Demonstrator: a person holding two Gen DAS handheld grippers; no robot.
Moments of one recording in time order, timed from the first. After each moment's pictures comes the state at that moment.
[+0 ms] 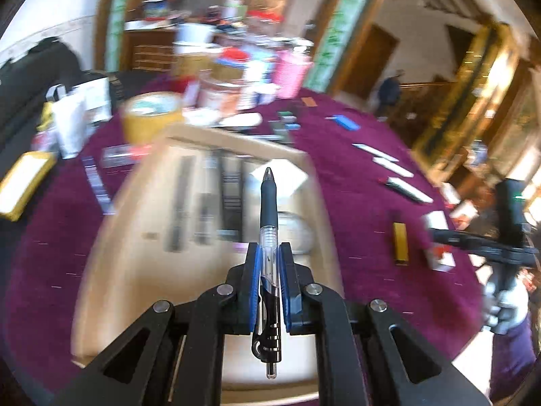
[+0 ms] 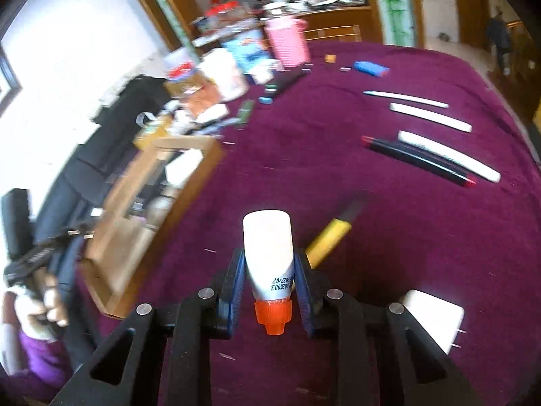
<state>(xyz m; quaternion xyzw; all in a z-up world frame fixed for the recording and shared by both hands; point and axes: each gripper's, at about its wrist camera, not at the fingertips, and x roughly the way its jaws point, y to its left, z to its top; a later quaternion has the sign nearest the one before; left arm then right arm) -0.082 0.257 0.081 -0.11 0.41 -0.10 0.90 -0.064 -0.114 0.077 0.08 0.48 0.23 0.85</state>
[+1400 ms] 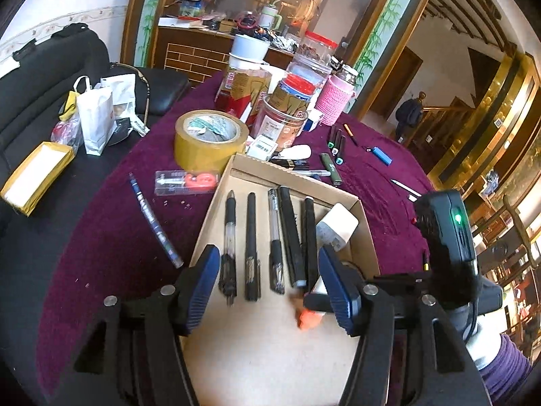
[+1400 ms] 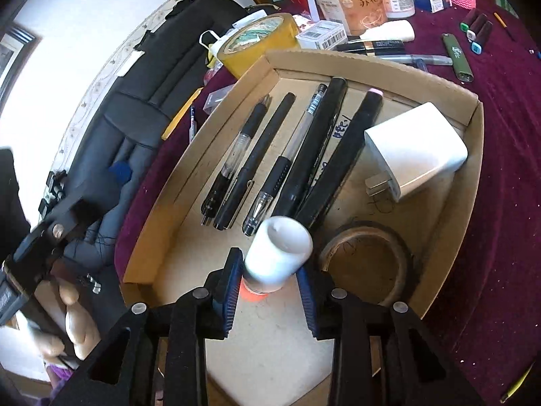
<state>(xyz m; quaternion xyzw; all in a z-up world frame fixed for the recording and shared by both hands) -0.053 0.327 0.095 -0.15 0.40 -0.08 0.90 0.008 0.123 0.016 0.05 0.59 0.35 0.73</state>
